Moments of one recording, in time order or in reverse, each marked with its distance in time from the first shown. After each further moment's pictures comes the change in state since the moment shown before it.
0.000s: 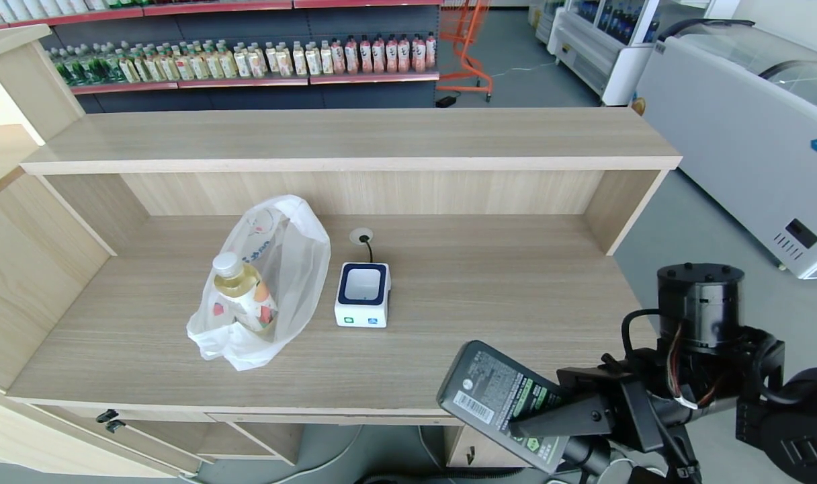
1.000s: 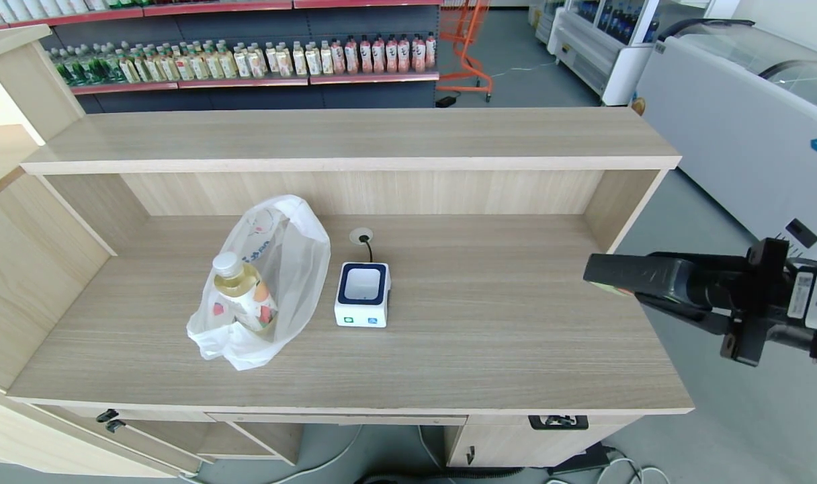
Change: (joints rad) left arm 0.000 0.000 0.000 0.000 0.000 0.000; right arm -0.487 -0.315 0.002 0.042 -0.317 1.700
